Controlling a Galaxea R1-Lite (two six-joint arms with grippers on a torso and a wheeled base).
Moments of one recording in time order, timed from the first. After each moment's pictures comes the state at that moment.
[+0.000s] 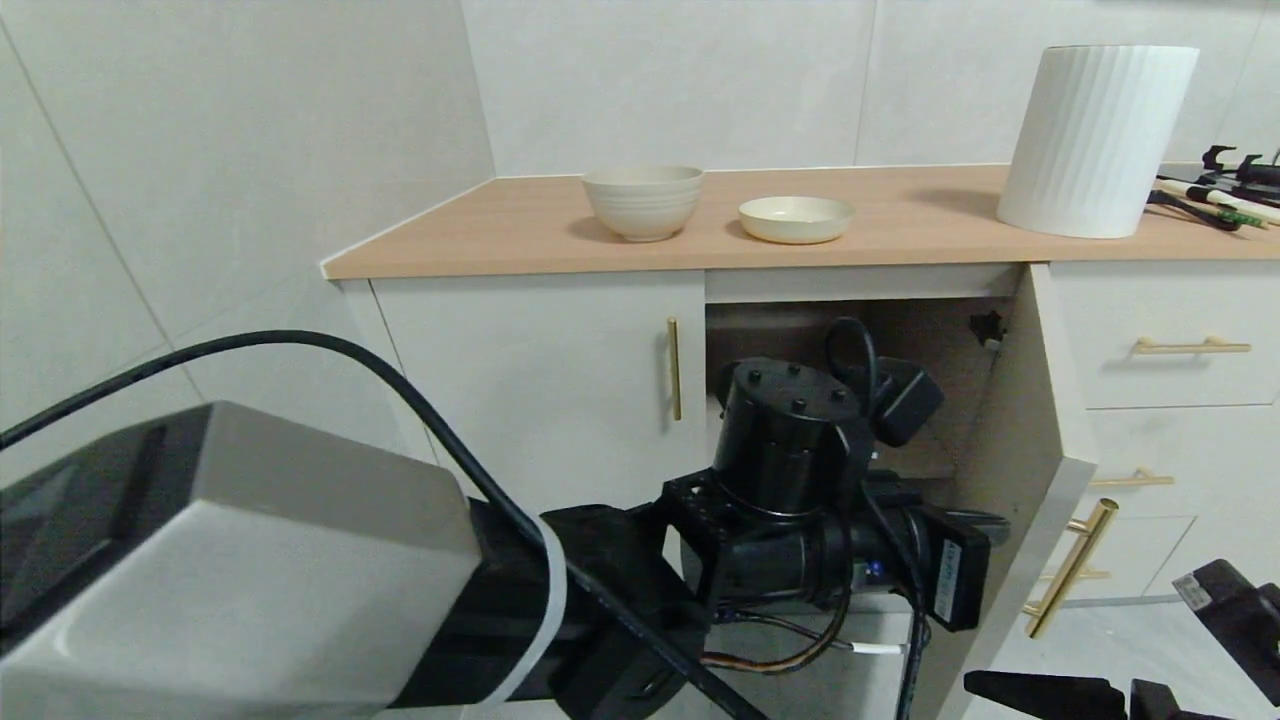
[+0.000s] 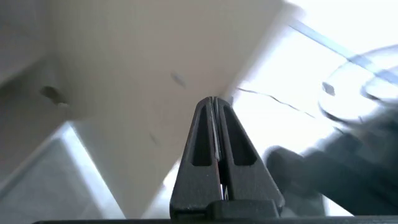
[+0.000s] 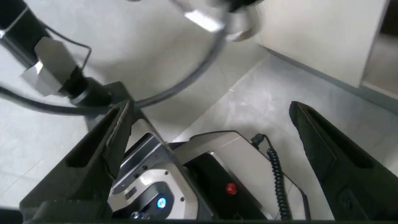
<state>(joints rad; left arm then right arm) -0.96 2.12 -1.26 -0.67 -0.36 -0.33 0.77 1.20 -0.06 -0.91 0.28 0.35</state>
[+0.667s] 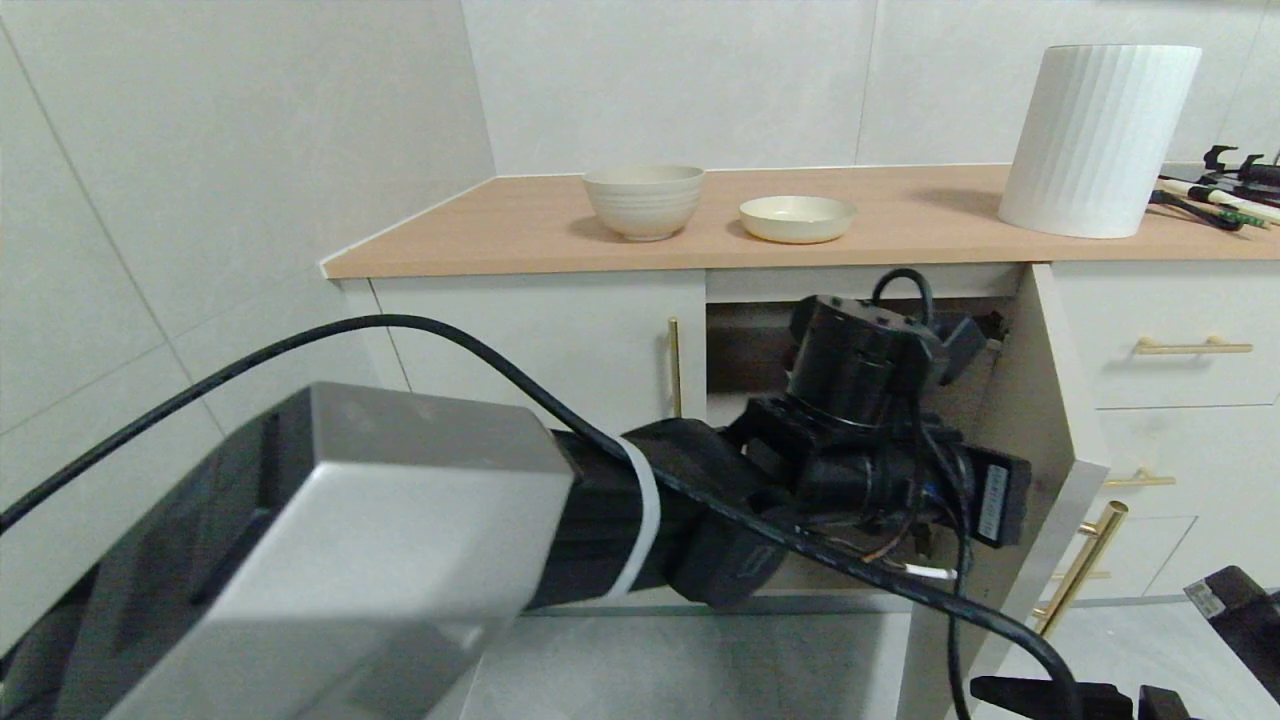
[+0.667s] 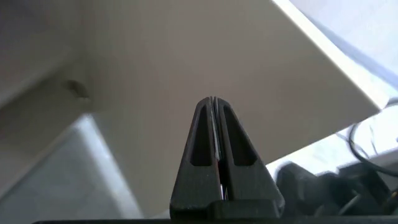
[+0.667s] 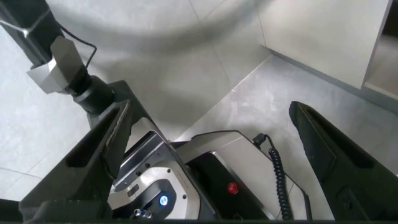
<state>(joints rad) -0.97 2.29 -1.72 -0.29 -0.33 -0.33 0.77 1.19 -0.05 -0.91 0.28 0.35</state>
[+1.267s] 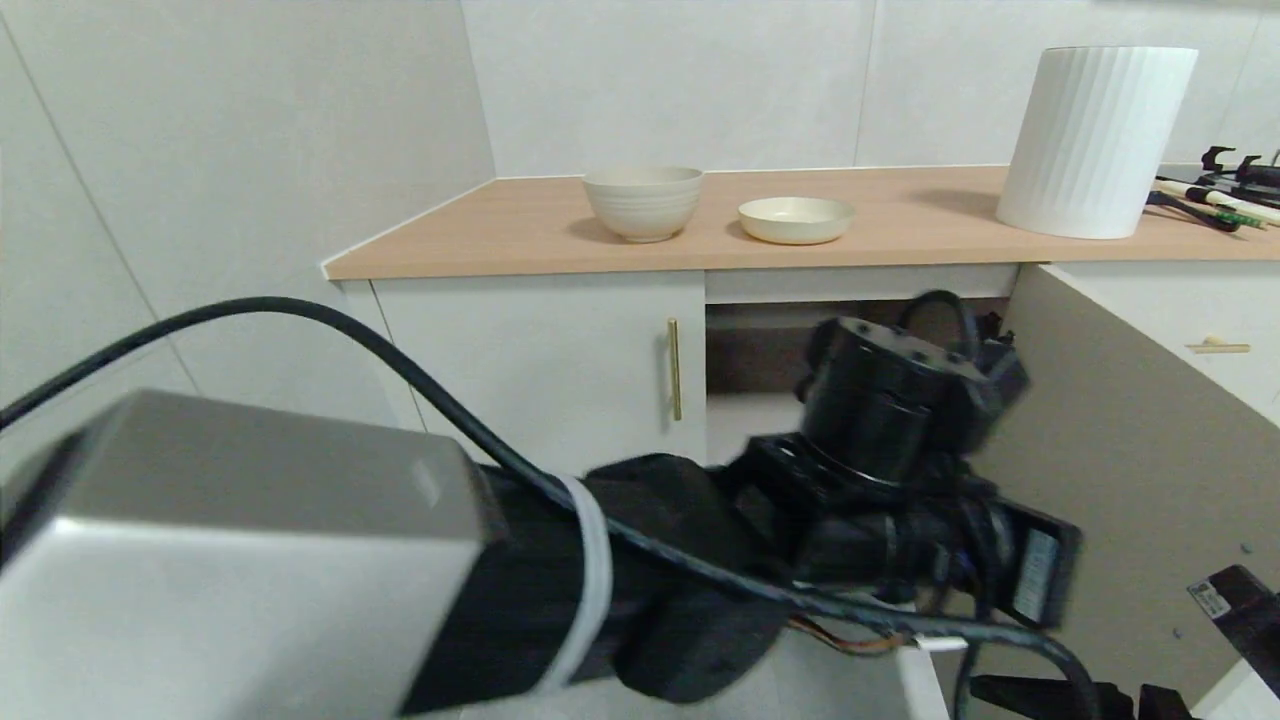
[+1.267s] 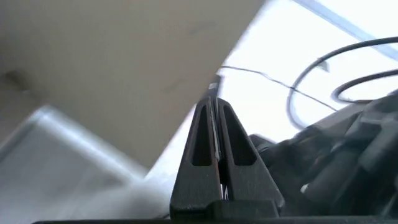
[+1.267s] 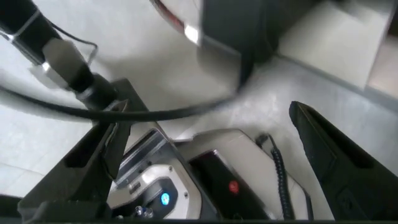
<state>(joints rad) -1.01 2.15 -1.51 -0.31 -0.27 -0.34 0.77 1.19 -0.06 -0.91 0.28 0.35</state>
